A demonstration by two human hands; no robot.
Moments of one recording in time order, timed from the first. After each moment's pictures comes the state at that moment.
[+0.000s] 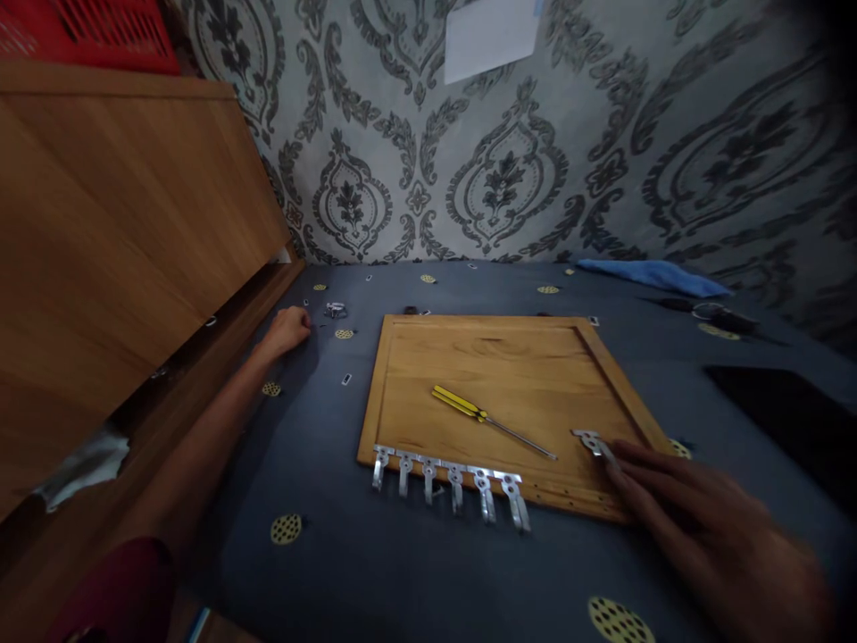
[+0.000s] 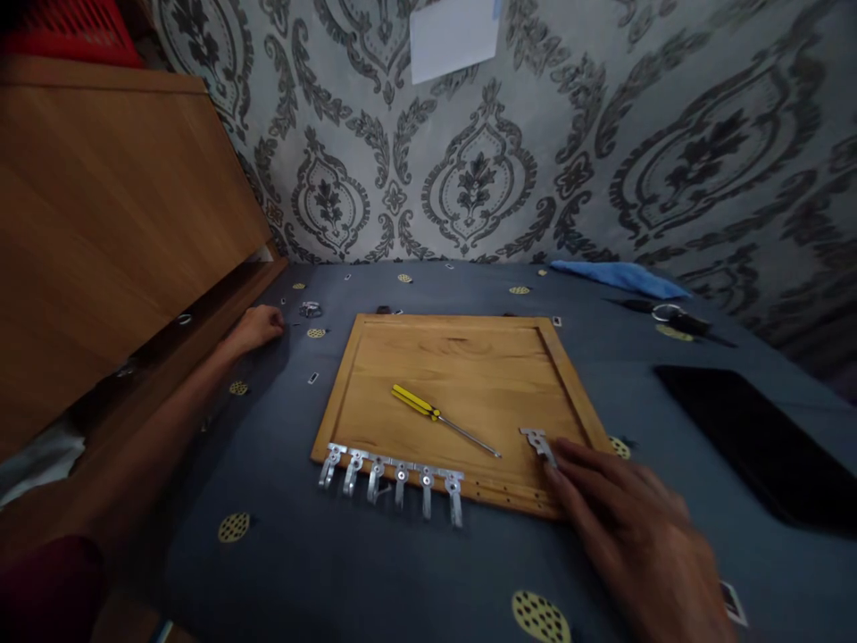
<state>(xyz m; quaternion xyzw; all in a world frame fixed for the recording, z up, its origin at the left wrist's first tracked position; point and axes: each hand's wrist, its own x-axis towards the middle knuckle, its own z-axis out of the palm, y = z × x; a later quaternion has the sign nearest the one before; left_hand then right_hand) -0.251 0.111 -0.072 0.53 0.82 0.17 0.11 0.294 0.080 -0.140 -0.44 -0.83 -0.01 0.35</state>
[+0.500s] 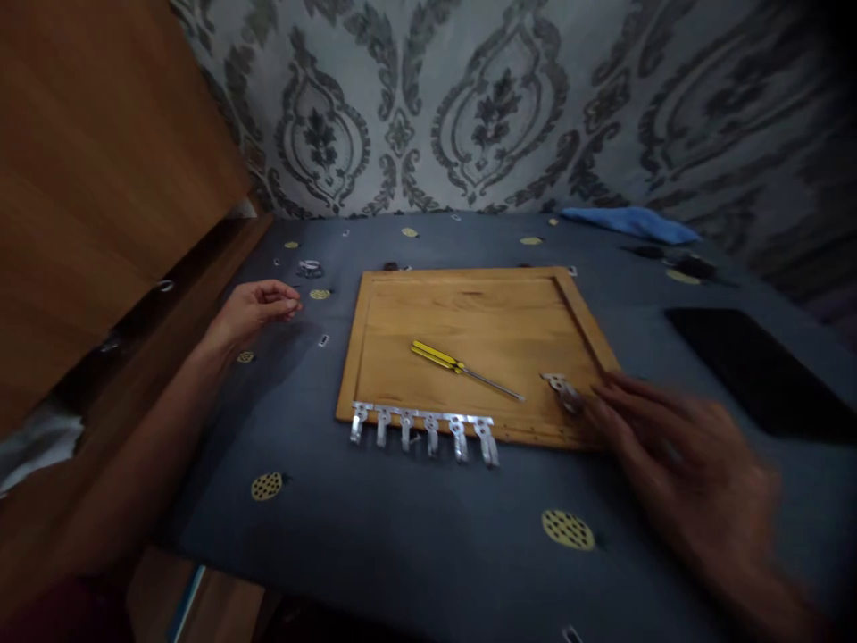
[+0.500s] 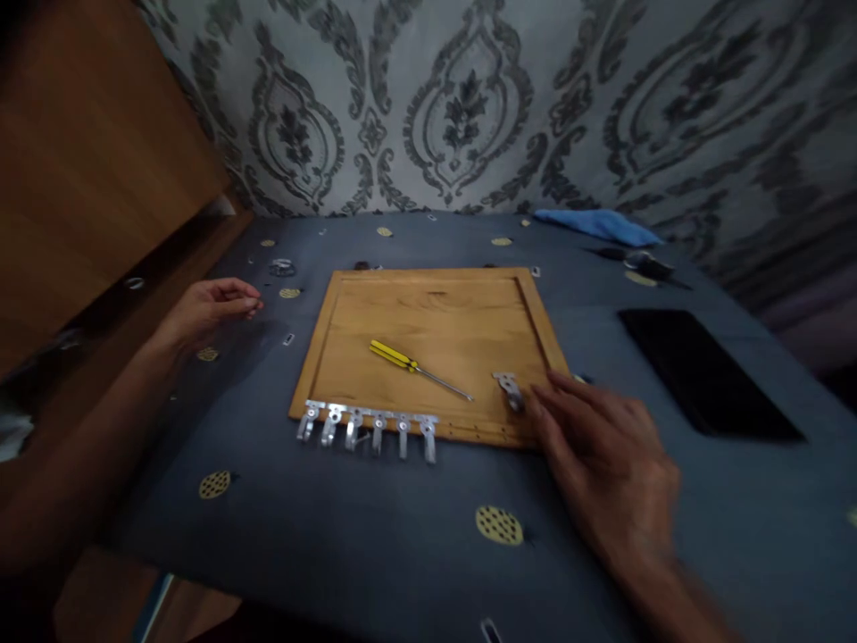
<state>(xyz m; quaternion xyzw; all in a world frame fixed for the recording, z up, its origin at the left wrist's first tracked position) -0.193 0.051 -0.054 0.49 0.71 0.41 0.30 0.283 0.061 -0.112 -0.47 -0.81 -0.04 0.36</state>
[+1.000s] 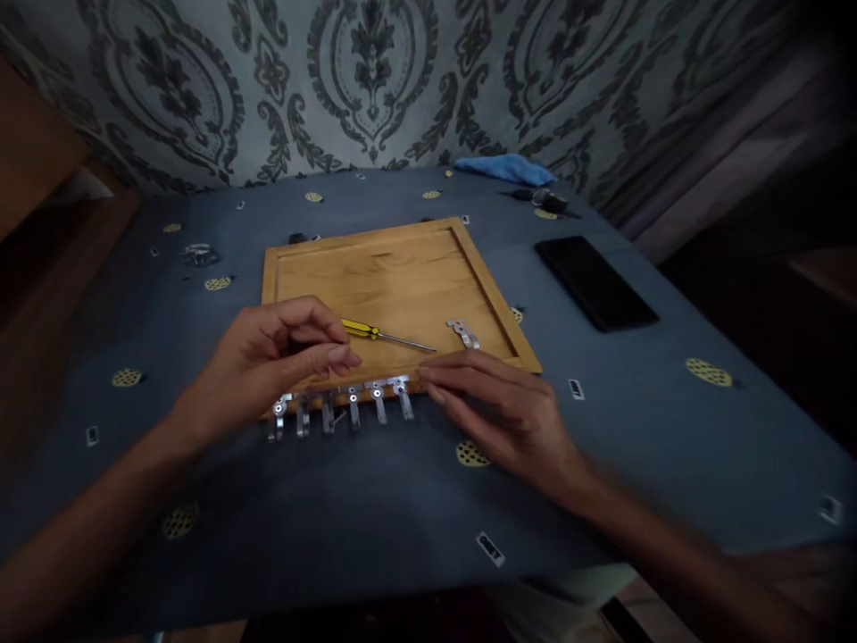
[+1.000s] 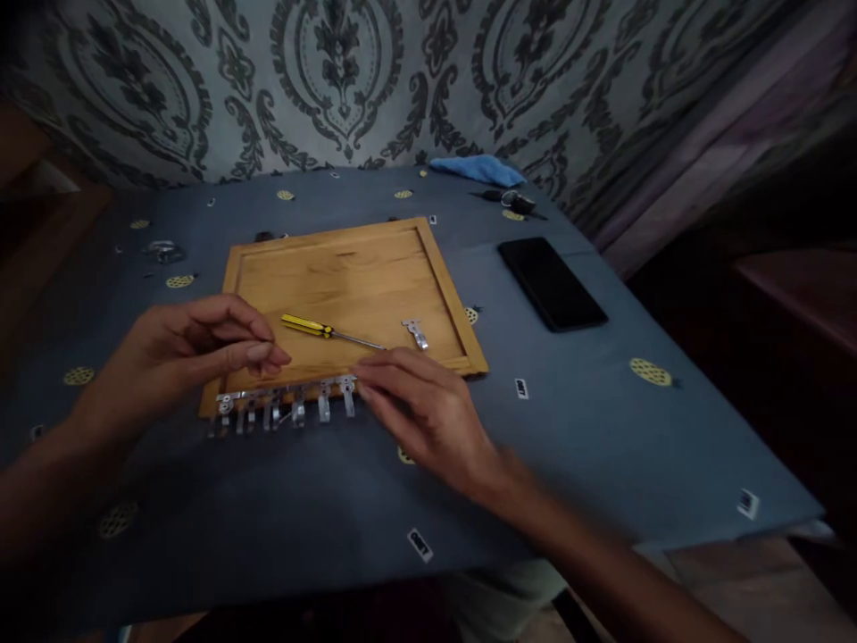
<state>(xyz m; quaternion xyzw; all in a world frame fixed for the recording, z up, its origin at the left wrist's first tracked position) -0.010 0.028 -0.014 0.61 0.51 0.37 0.48 0.238 0.027 -0.079 -0.30 -0.81 0.26 0.42</state>
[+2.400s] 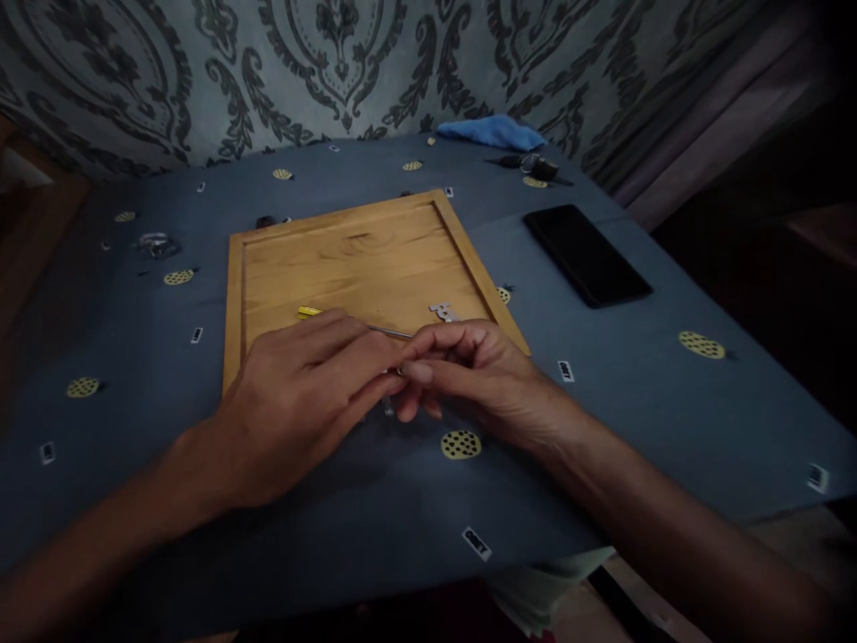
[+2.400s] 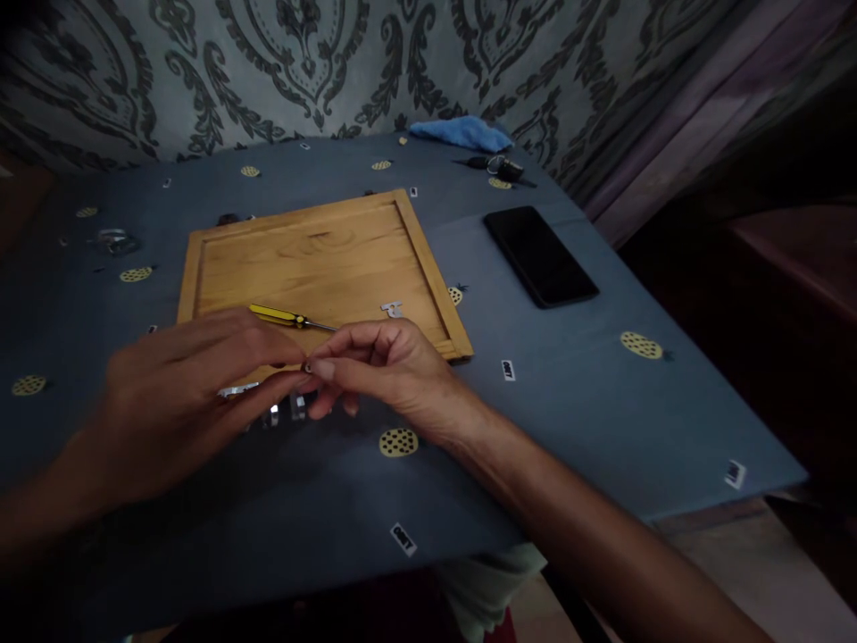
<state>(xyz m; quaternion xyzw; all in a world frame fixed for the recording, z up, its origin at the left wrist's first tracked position) 0.034 0.020 -0.016 0.89 0.37 0.24 0.04 0.227 0.048 -0.069 -0.25 -0.44 0.79 0.34</state>
